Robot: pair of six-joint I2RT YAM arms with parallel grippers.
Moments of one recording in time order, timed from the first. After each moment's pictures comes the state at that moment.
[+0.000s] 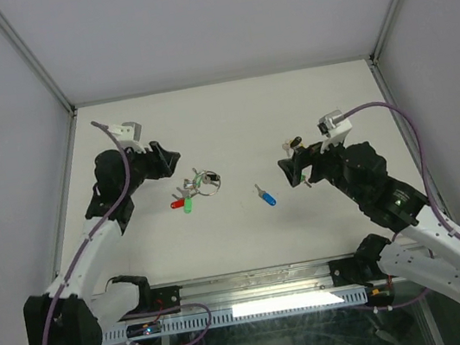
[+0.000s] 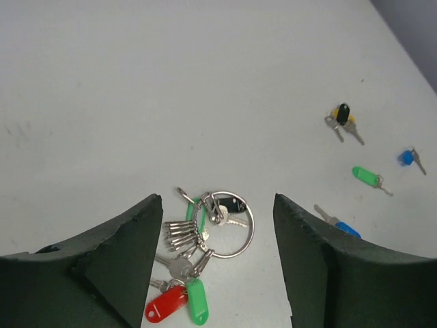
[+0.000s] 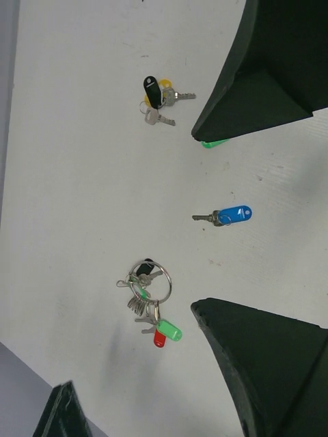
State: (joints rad) left arm -0.19 1.13 0.68 0.12 0.33 -0.26; right arm 0.72 0.67 0.76 -0.33 0.21 0.26
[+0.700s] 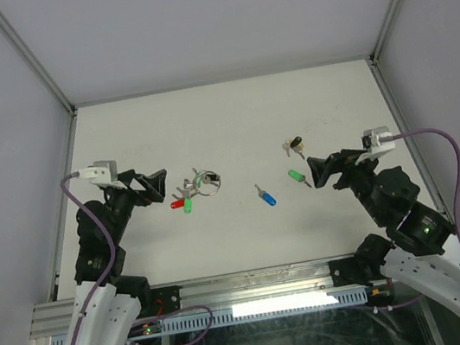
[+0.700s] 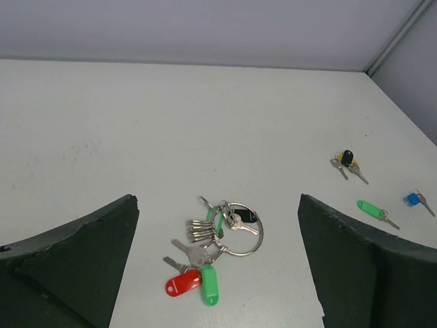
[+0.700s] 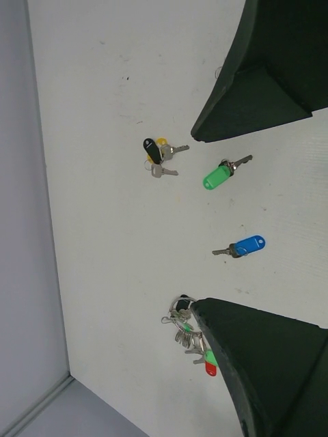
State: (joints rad) left arm -0.19 0.48 0.48 0.01 0.15 -0.26; right arm 0.72 0.35 0.64 -0.38 0.44 0.29
